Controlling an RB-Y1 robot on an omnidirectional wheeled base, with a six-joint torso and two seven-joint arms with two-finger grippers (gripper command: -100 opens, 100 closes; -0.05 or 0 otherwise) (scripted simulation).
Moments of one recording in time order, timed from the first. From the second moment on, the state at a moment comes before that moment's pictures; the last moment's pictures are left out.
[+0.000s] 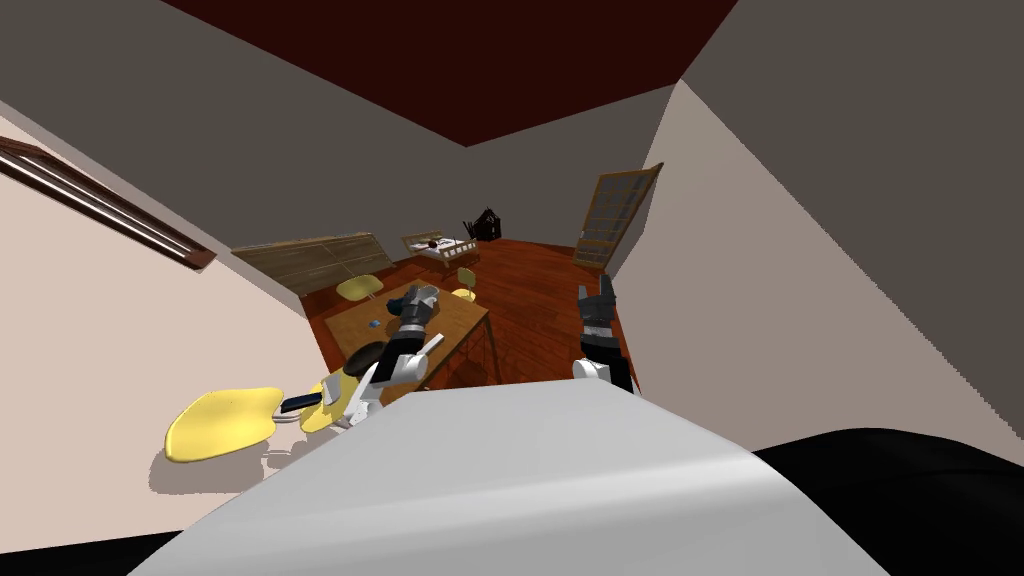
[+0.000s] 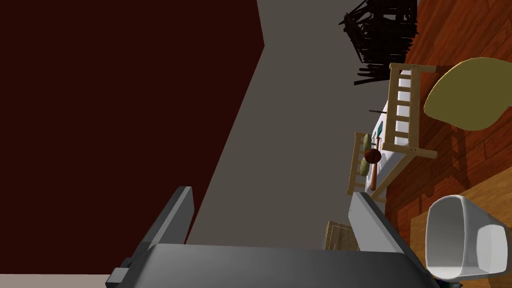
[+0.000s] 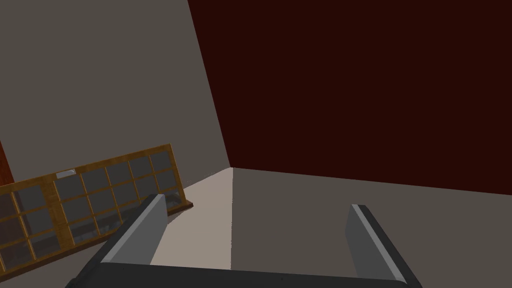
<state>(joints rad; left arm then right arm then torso) 0.26 0.22 0.14 -1.95 0.12 -0.17 0.17 0.49 0.01 0.03 -2.22 -0.12 -0.46 0.06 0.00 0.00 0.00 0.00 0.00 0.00</state>
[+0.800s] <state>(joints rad) 0.13 0.27 0.18 -1.80 0.16 0.03 0.21 0.49 0.01 0.03 -2.22 -0.12 -0.46 0.06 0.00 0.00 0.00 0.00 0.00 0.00</state>
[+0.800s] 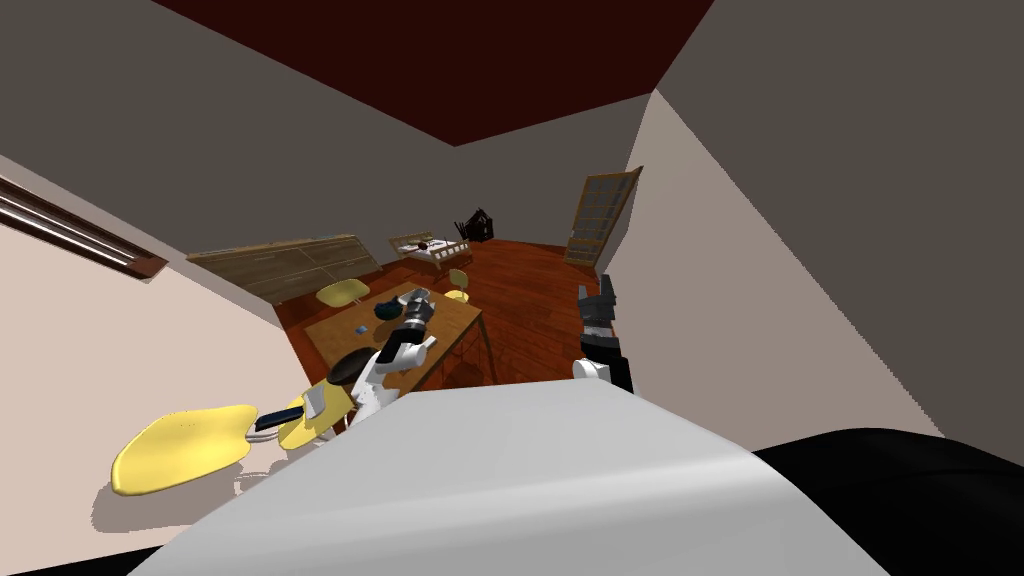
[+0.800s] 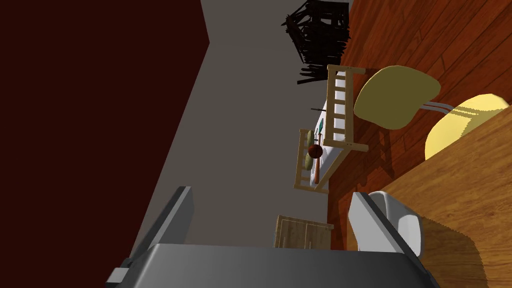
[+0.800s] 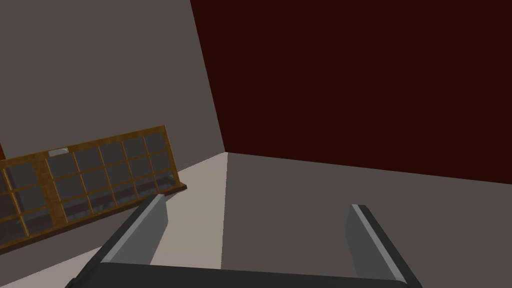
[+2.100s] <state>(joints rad) -0.04 0.35 0.24 -1.48 0.25 0.35 0.27 0.49 0.01 0.03 -2.22 -0.12 -0.46 0.06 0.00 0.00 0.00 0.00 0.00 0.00</state>
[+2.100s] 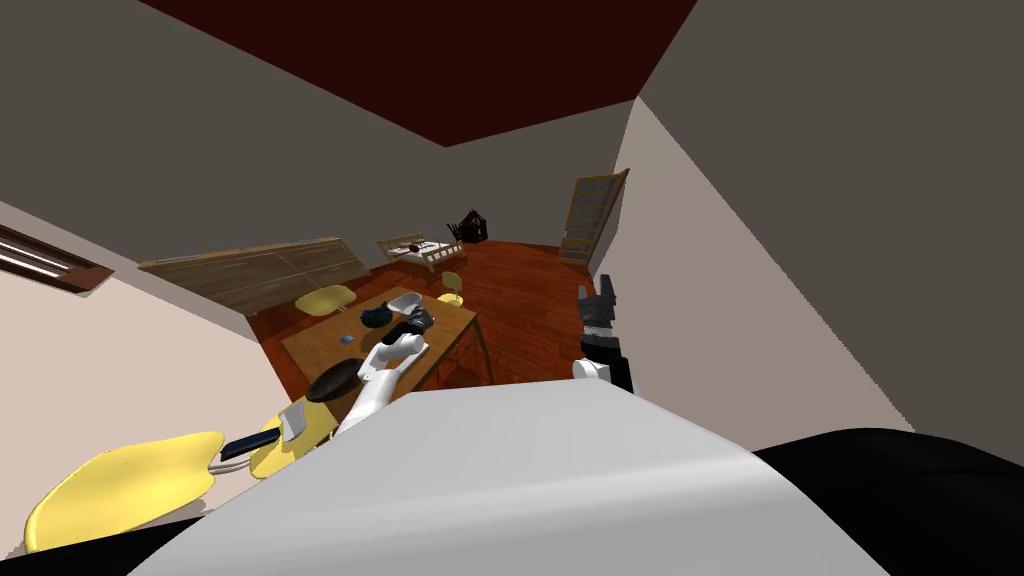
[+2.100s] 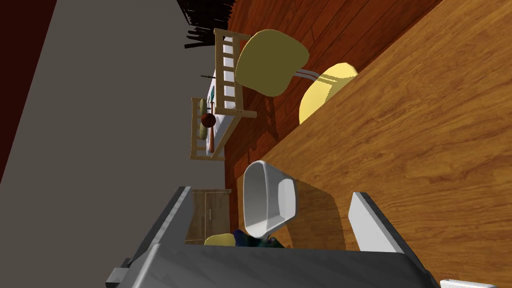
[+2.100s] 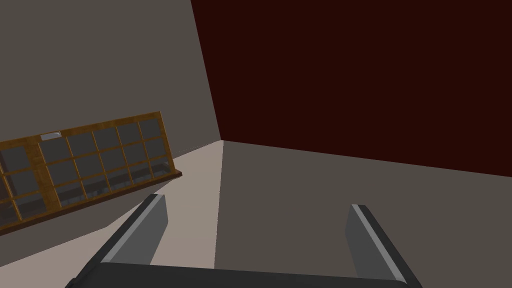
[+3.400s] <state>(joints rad) -0.12 0.41 0.28 -1.19 0.34 0.70 0.33 0.49 0.01 0.03 -2.22 -0.12 -0.46 0.06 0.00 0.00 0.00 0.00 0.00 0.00</state>
